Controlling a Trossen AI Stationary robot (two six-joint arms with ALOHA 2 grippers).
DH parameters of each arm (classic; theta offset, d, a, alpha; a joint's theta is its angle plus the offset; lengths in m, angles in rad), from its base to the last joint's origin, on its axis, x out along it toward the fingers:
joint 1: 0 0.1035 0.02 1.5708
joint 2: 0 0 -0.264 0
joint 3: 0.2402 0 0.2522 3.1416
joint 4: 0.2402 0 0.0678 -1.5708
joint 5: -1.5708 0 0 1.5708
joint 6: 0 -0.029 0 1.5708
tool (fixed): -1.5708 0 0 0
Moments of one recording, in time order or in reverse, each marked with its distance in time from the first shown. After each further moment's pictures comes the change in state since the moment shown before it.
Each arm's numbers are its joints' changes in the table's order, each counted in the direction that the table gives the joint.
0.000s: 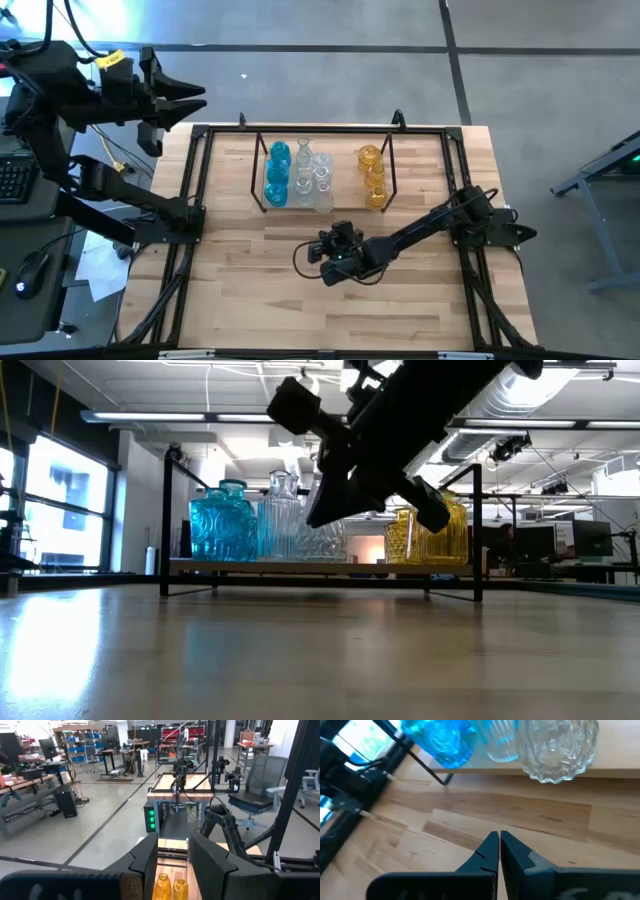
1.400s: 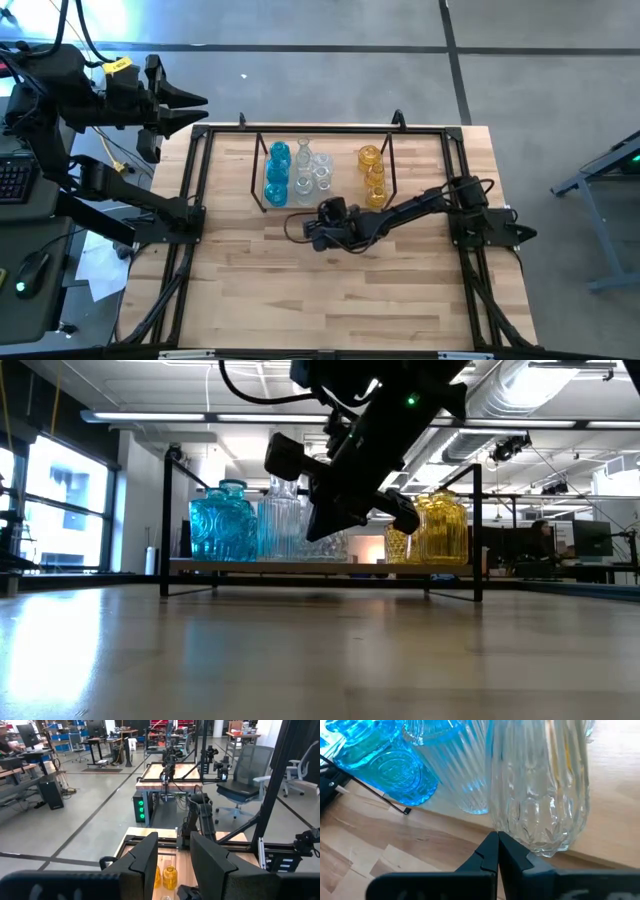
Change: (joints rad) left arm 0.000 0.000 0.000 0.063 0.060 0.009; right arm -0.180 0.000 0.001 0.002 -0.083 0.216
